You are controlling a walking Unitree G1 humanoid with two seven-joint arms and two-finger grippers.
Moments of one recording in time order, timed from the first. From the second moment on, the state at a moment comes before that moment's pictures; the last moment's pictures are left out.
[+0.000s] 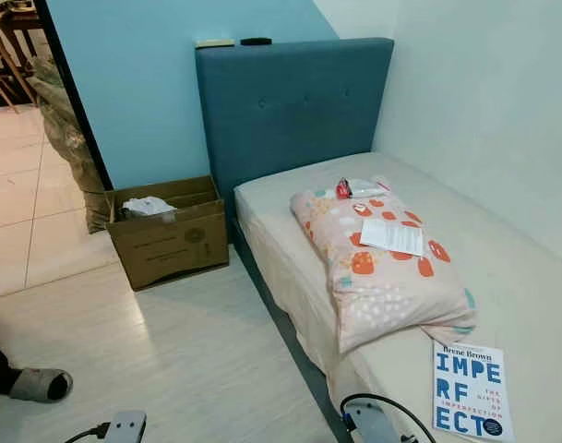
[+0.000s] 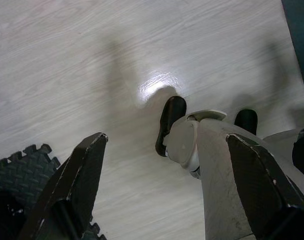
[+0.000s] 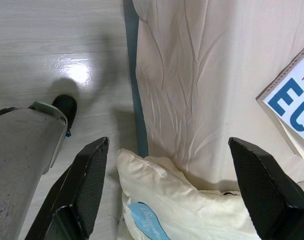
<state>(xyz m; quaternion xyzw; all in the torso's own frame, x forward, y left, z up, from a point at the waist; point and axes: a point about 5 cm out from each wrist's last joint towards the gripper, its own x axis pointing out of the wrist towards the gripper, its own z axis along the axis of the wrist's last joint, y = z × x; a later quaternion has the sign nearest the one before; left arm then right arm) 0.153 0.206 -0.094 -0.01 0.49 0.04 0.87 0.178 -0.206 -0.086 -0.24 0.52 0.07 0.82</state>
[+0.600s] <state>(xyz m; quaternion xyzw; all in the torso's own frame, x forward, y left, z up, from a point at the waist) 0.151 0.207 -0.095 -0.01 0.50 0.04 0.87 0.177 -0.206 -0.086 -0.24 0.52 0.07 0.82</state>
